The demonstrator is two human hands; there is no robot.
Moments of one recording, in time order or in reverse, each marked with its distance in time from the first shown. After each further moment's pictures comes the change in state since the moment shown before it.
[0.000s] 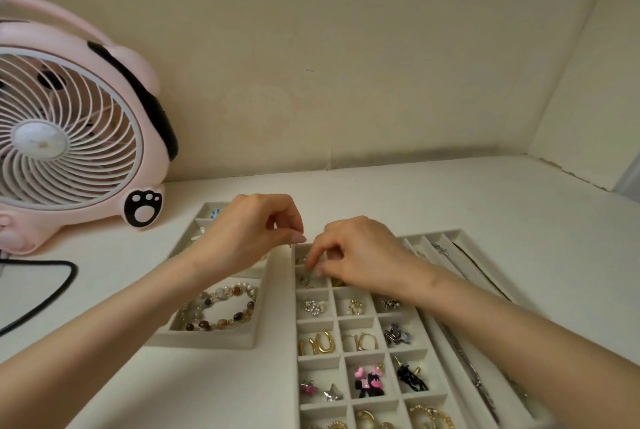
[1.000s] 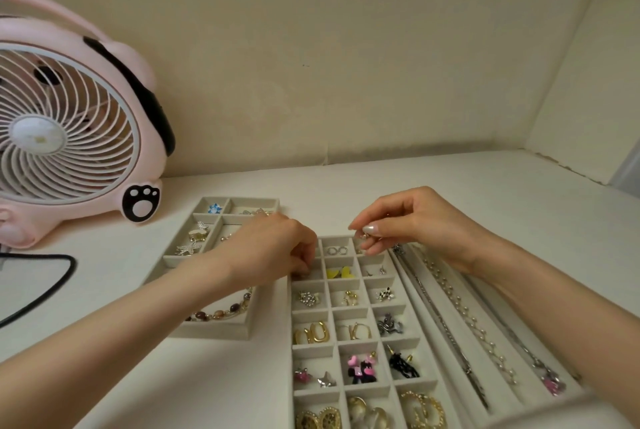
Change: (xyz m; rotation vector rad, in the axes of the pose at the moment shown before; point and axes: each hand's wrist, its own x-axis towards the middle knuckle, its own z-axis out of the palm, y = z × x) left_hand 0.004 0.015 0.022 0.409 -0.327 0.092; right_hand -0.036 0.027 -0.050 0.792 0.016 0.229
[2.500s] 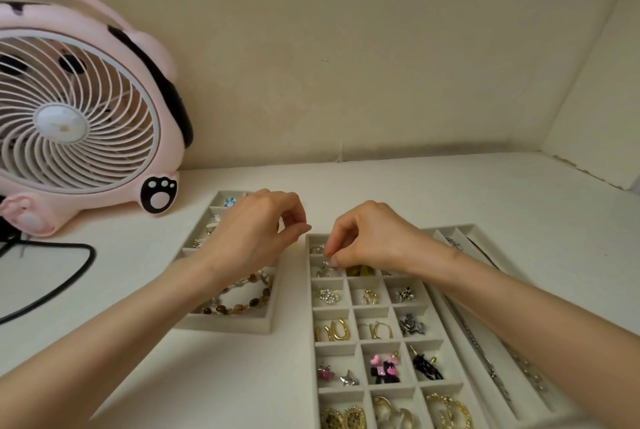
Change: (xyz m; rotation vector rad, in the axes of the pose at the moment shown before) left_hand -0.019 -0.032 0.007 -0.206 0.430 -0.069; right_hand 0.033 -0.006 0.062 -0.538 -0.015 0.051
